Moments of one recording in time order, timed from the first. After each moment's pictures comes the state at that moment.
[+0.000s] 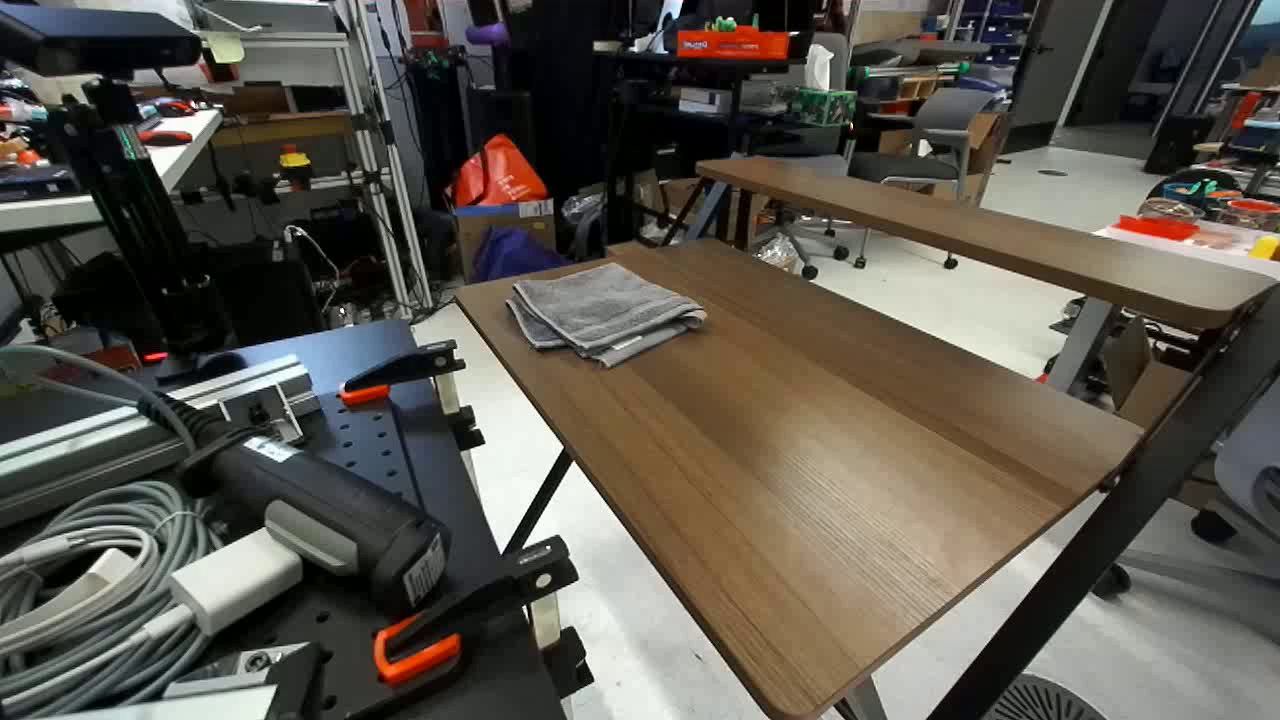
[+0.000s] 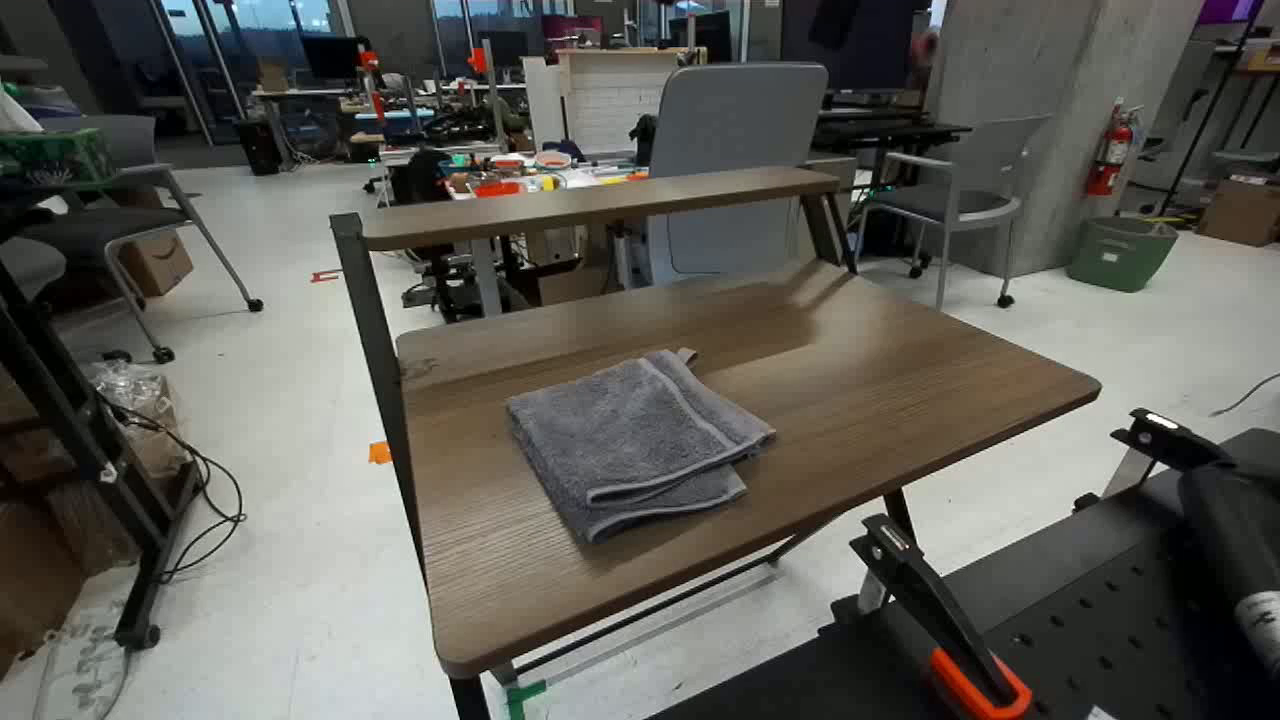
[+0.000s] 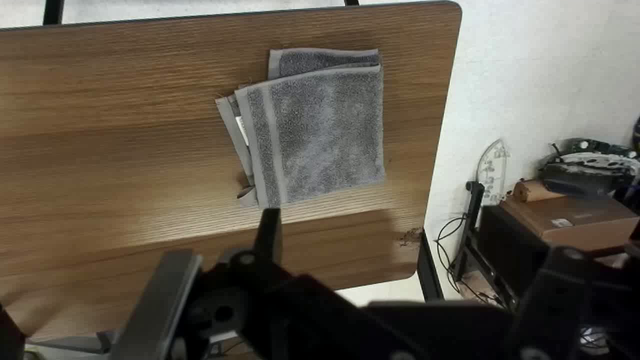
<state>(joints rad) 0.20 -0.30 0.20 -2.57 0.23 2.55 0.17</state>
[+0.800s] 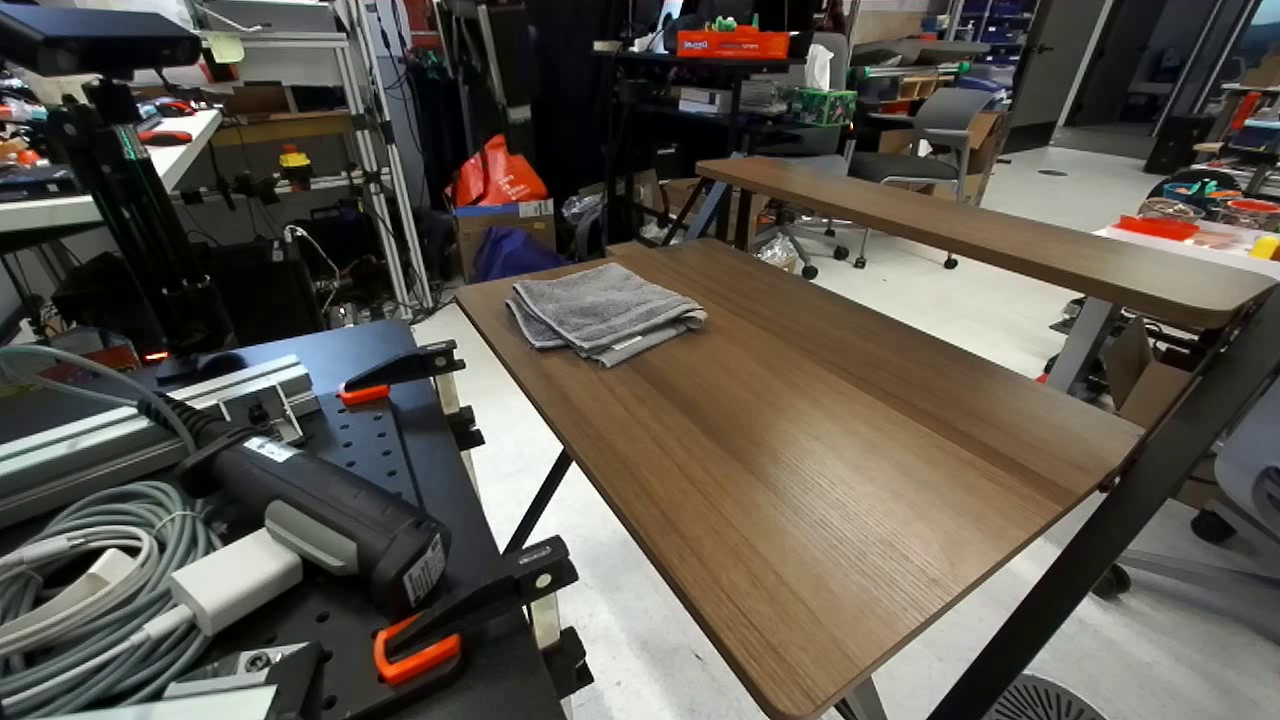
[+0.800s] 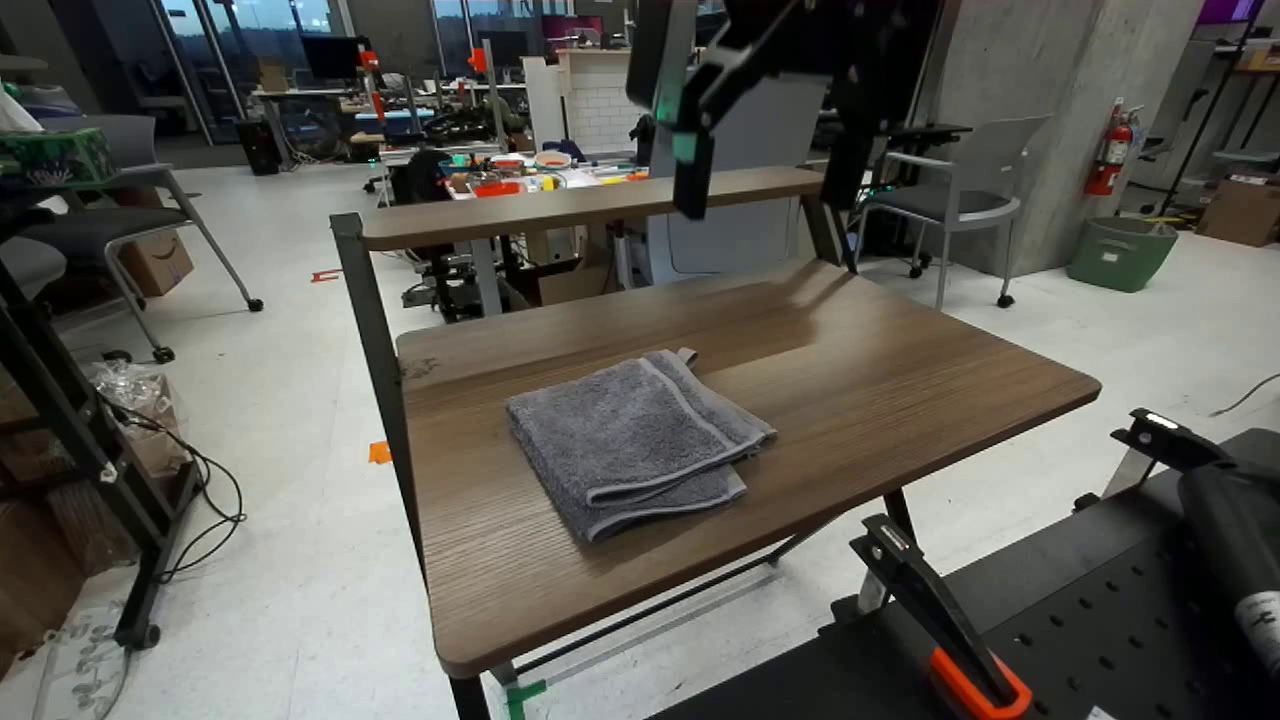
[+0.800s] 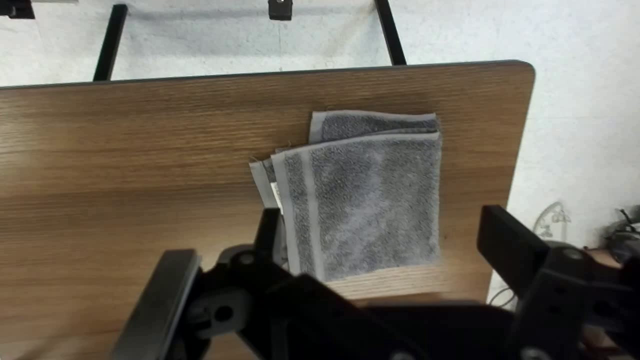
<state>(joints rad) 0.18 -0.12 0.22 -2.57 0.06 2.58 0.29</state>
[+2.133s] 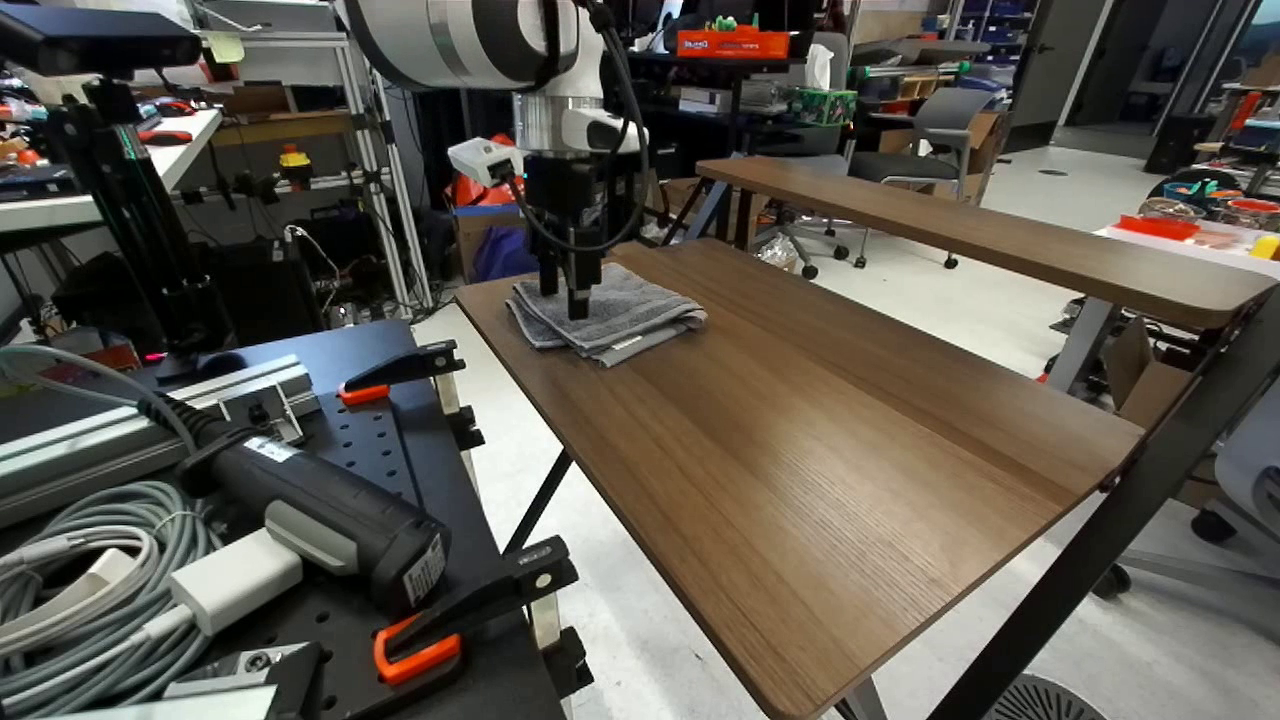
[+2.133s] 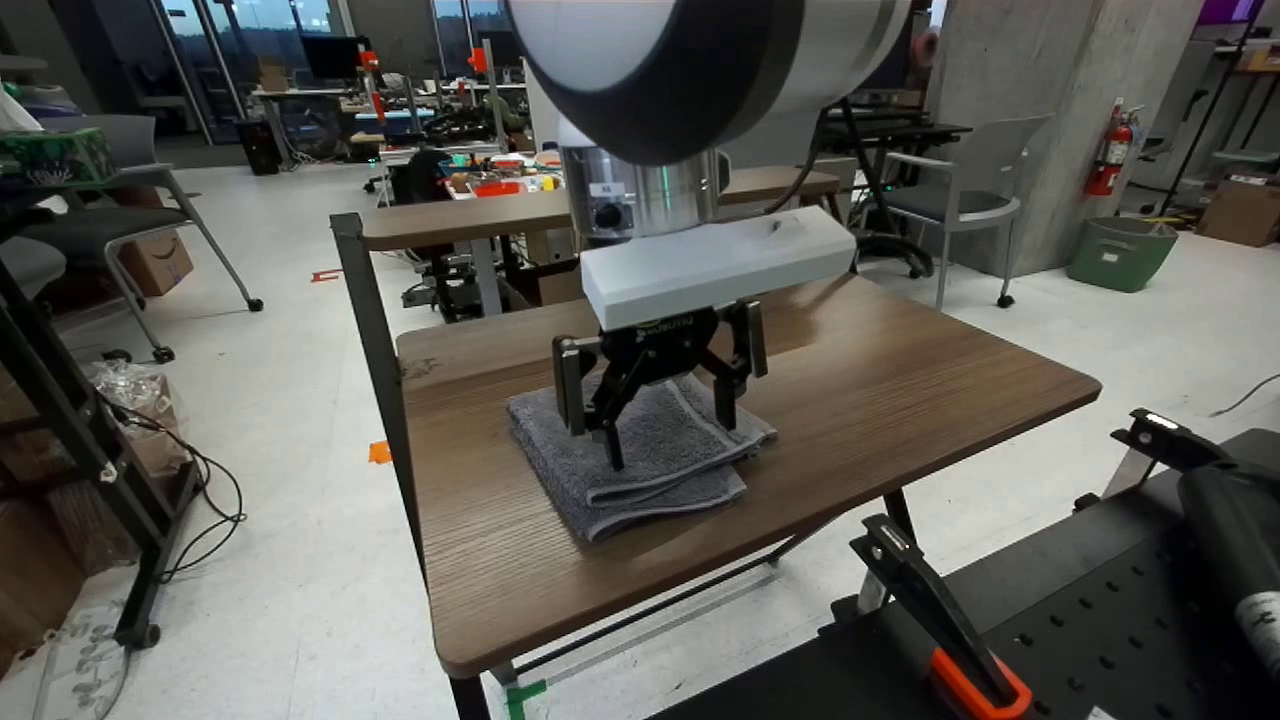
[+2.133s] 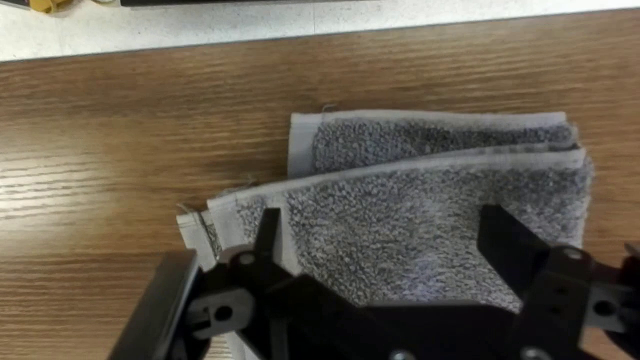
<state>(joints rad) 0.34 0.55 0.07 -2.14 -0.20 2.60 0.55</state>
